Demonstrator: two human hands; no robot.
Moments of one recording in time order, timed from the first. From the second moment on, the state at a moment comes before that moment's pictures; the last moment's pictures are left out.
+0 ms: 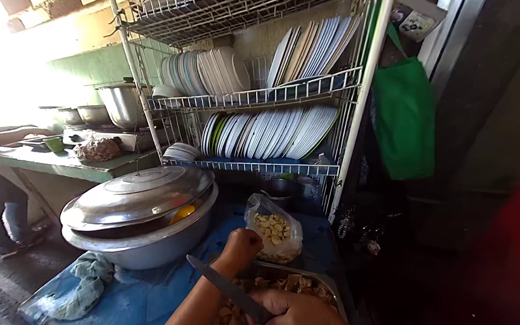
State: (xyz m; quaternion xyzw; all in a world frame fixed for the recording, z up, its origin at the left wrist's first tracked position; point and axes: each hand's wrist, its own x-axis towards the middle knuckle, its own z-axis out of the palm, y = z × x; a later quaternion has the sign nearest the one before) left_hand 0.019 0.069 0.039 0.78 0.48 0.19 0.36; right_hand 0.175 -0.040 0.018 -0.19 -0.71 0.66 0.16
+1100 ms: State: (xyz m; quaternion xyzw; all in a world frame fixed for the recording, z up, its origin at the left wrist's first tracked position) left_hand -0.038 0.045 0.002 0.80 0.48 0.09 0.36; right_hand 0.154 -0.022 0.004 -0.62 -0.60 0.48 0.17
